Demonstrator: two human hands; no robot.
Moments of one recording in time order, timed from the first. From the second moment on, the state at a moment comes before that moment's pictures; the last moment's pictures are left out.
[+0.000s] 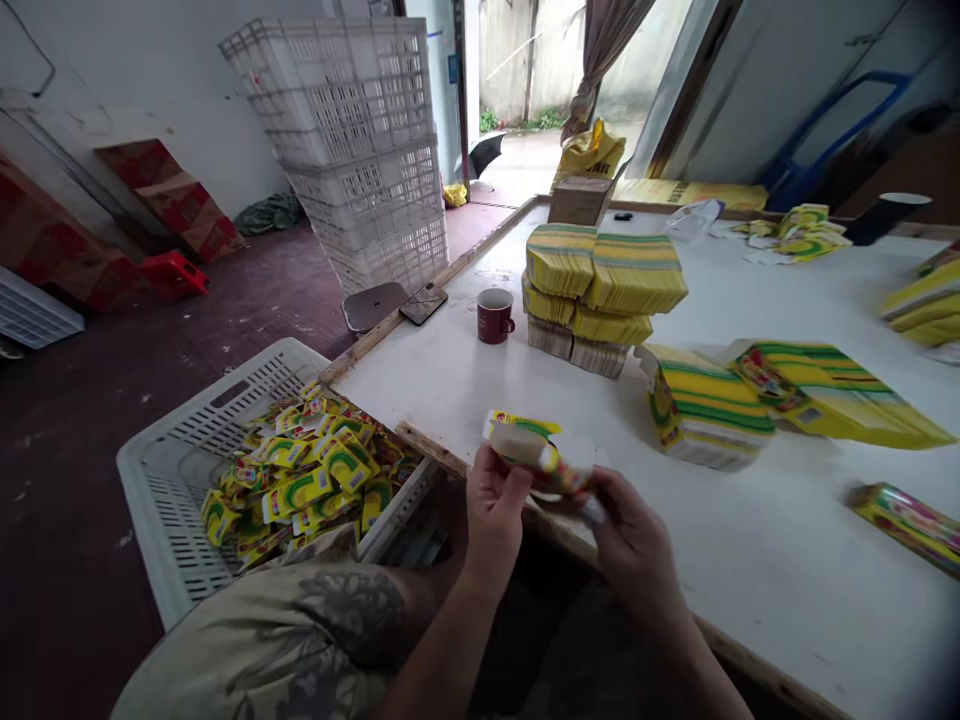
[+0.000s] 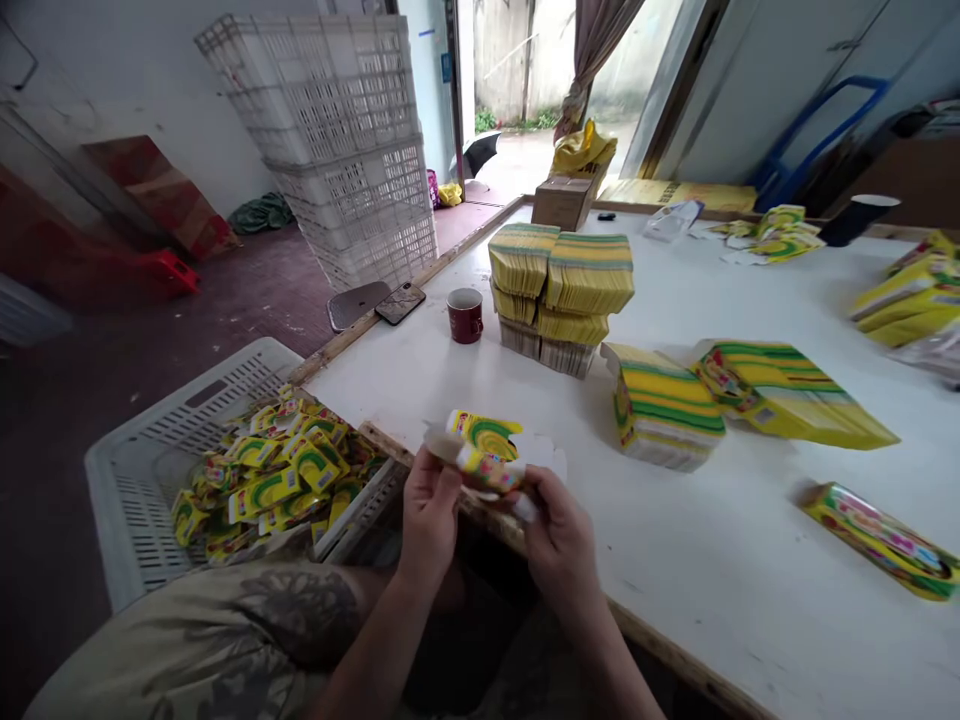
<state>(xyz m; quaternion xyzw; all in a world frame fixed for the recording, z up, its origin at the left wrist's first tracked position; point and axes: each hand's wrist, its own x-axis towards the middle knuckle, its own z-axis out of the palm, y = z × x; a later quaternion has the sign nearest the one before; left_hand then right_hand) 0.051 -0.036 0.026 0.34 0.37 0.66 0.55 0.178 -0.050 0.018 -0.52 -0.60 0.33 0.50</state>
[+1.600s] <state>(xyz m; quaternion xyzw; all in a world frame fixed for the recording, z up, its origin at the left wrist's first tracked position) 0.016 -0.033 0.045 0.76 0.49 0.25 0.35 0.219 -0.040 0.048 -0.42 -0.80 0.32 0.27</state>
